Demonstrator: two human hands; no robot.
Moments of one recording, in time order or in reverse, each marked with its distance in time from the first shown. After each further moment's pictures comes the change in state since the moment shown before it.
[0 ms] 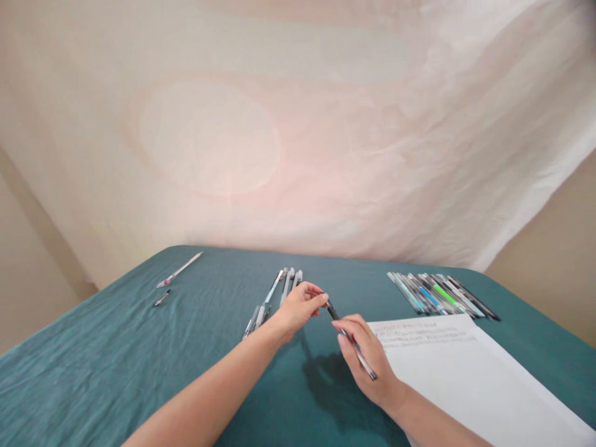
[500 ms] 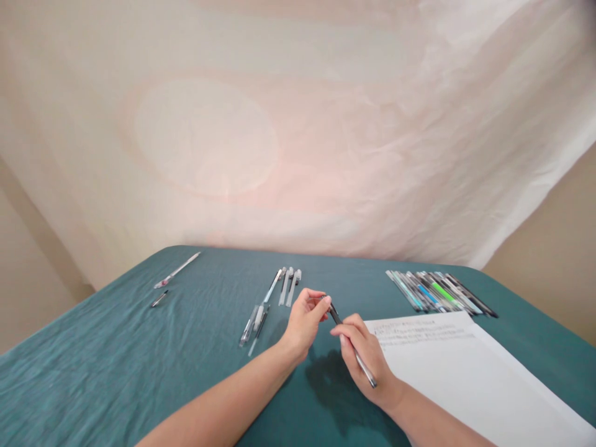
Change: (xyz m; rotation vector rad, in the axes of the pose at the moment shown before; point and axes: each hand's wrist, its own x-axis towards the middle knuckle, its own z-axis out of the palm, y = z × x) left_hand -0.009 -0.025 0.027 -0.277 0.124 0.137; right_hand -0.002 0.006 0.003 -0.065 -0.007 -0.053
